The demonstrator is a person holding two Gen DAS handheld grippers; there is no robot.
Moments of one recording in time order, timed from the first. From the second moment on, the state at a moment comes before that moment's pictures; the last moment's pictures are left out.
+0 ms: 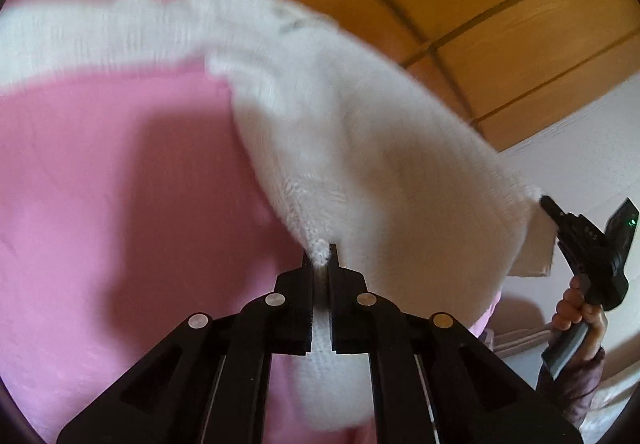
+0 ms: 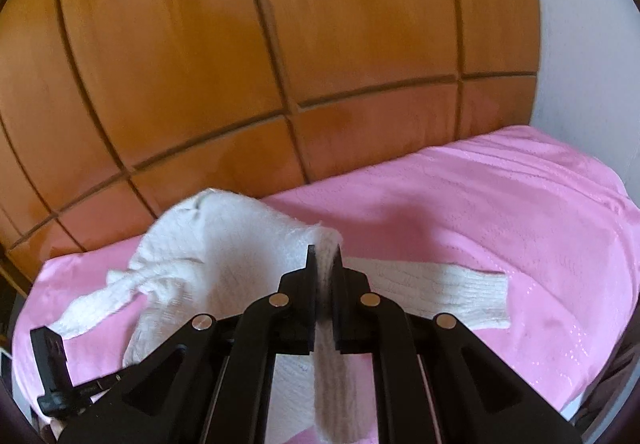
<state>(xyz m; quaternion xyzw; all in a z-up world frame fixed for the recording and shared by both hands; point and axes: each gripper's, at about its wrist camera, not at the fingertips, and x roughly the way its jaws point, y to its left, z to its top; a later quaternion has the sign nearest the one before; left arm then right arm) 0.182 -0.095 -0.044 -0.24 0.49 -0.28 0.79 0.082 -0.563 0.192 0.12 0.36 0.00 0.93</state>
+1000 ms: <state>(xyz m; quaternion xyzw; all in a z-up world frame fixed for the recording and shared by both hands) 0.057 0.108 -0.028 -0.26 0.50 -0.15 0.82 -0.062 -0.494 0.036 0.24 0.57 0.13 0.77</state>
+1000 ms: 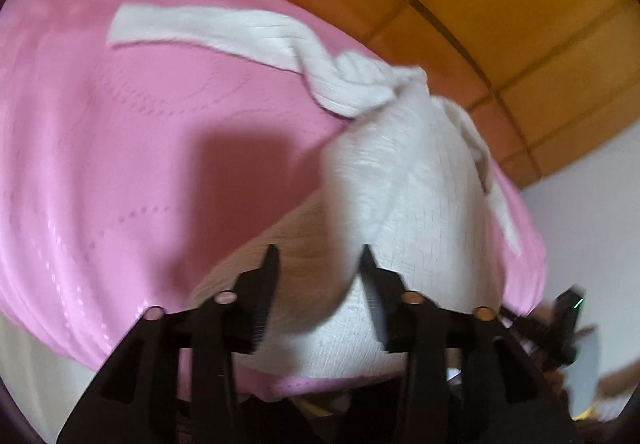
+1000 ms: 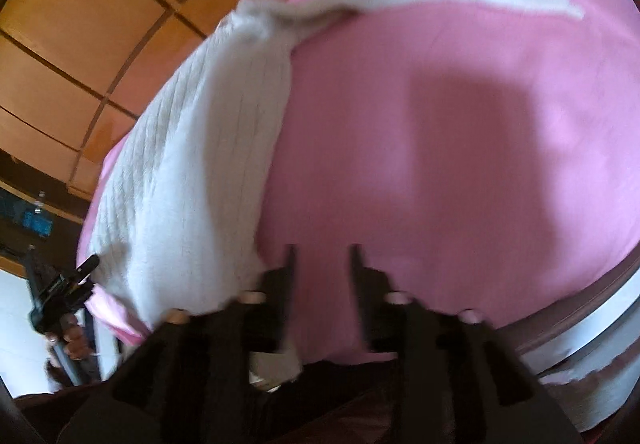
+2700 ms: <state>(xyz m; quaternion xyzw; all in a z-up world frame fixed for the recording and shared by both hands) 0.096 0.228 -0.017 -0.32 0.43 0.01 0.84 -0.048 -0.422 0.090 0.07 0.49 0.17 0.85</state>
